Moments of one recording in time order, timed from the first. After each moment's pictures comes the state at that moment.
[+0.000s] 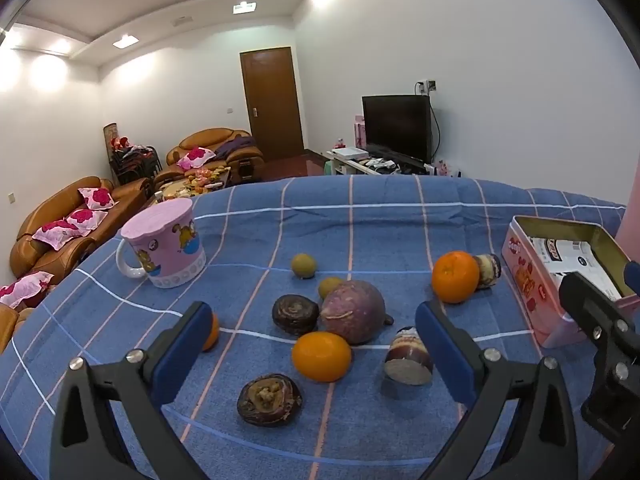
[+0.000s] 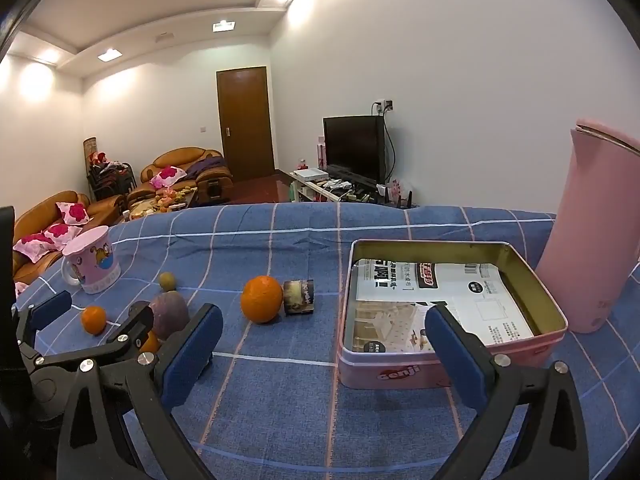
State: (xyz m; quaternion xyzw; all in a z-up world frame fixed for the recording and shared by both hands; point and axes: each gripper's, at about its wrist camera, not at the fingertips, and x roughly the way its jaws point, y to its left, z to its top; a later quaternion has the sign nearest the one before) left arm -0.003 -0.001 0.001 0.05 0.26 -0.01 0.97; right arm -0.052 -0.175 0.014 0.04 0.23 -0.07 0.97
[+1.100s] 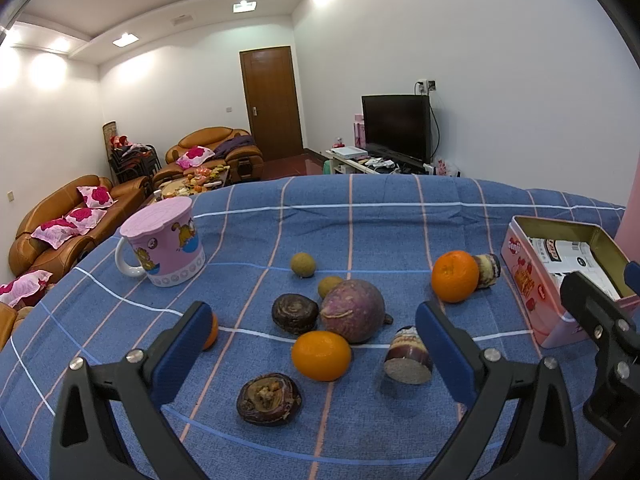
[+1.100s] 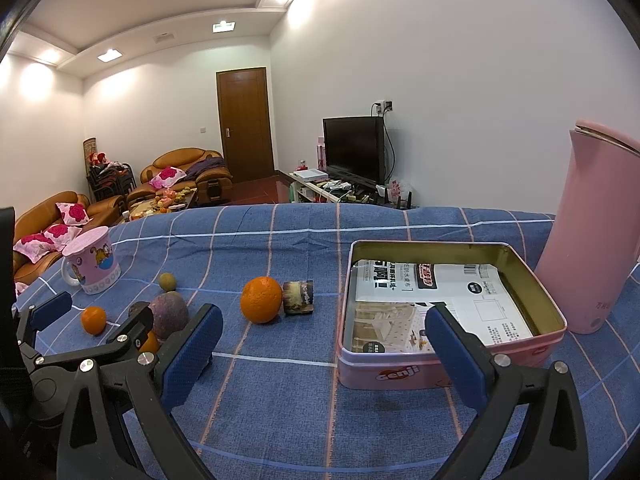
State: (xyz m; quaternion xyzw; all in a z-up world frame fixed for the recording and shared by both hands) left arm -0.002 -0.001 0.001 0.05 0.26 -0.01 0.96; right arm -0.045 -0.175 0.013 0.04 0.23 -0.08 0.97
